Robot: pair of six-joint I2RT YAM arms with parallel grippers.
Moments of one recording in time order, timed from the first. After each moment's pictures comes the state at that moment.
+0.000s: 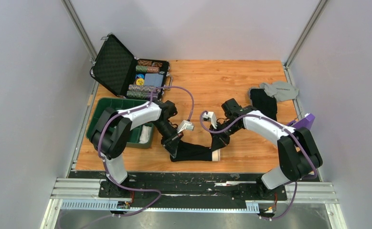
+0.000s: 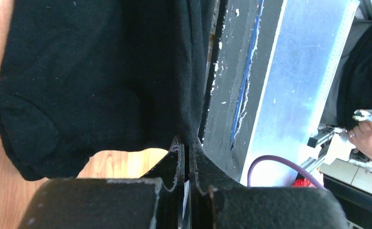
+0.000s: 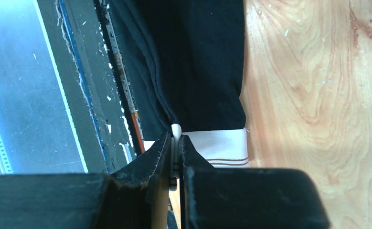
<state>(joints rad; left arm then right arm) -0.59 1.81 1.16 -1.12 0.85 0.71 0.47 1.53 0.94 -0.77 -0.79 -0.53</state>
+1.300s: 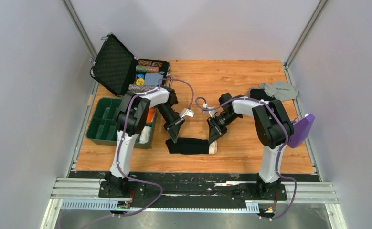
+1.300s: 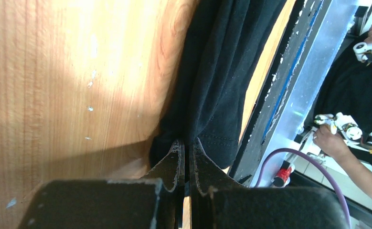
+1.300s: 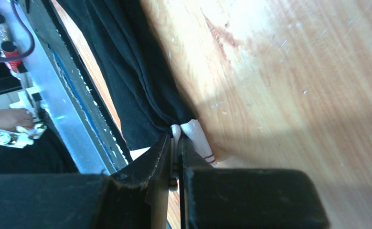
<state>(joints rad) -0.46 2.29 1.64 -1.35 0.78 0.79 0.37 1.95 1.16 -0.79 -0.81 -0.37</state>
